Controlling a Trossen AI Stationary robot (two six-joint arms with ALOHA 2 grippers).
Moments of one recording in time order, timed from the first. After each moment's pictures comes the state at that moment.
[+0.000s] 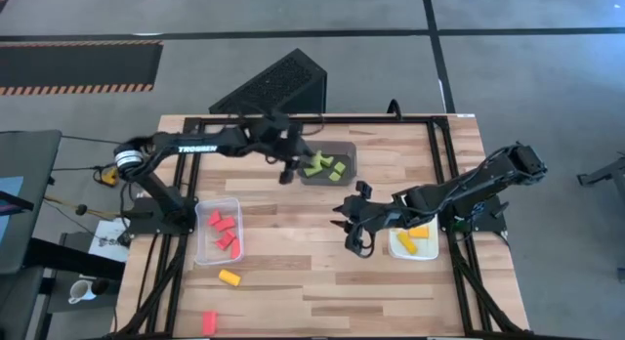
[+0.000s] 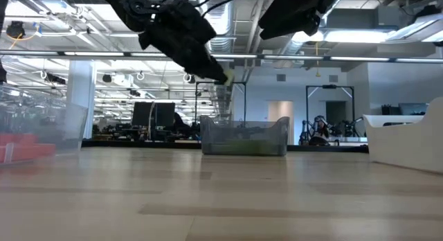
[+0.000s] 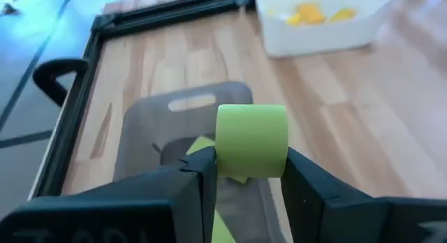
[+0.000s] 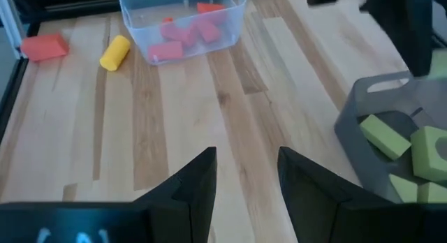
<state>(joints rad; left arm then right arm) 0.44 1.61 1.06 -0.05 0.42 0.45 0.33 1.44 1.04 -0.26 0.42 0.37</state>
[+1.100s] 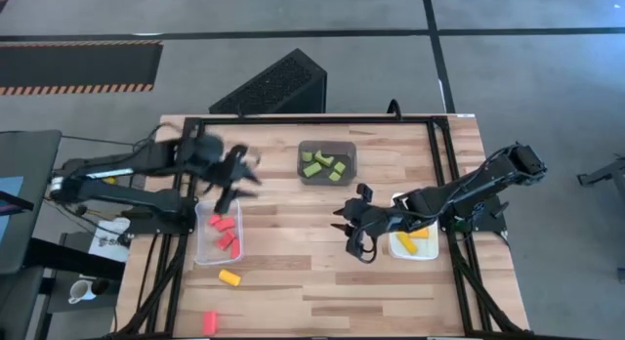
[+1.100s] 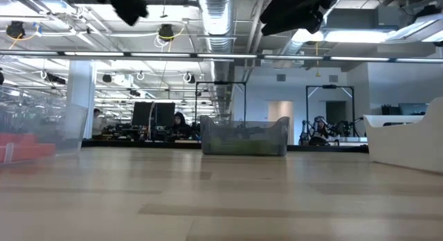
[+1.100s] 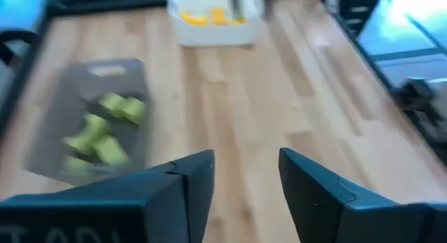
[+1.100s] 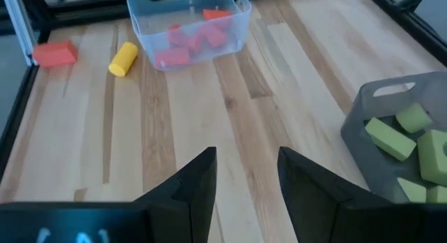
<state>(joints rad) 0.15 0.92 0.95 -0.66 0.26 0.19 0.35 1.44 1.04 -0.25 0.44 0.38</state>
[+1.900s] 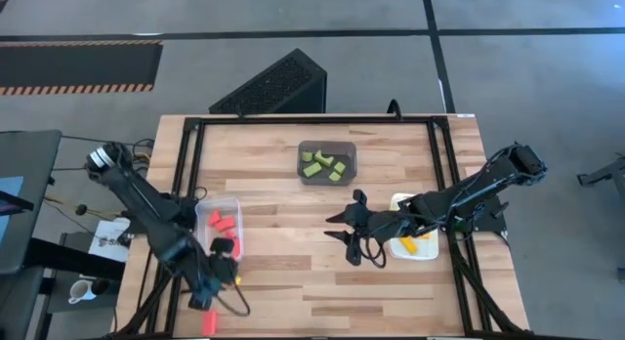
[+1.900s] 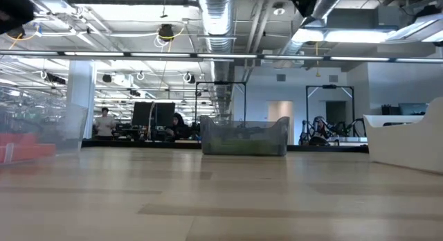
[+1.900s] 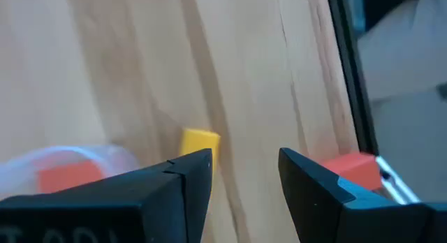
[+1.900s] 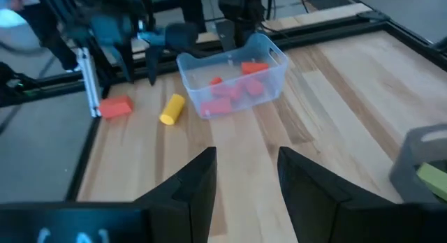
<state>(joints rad) -0.84 1.34 0.94 -0.77 -0.06 -0.64 0.40 1.44 1.04 -0.05 0.45 0.39</state>
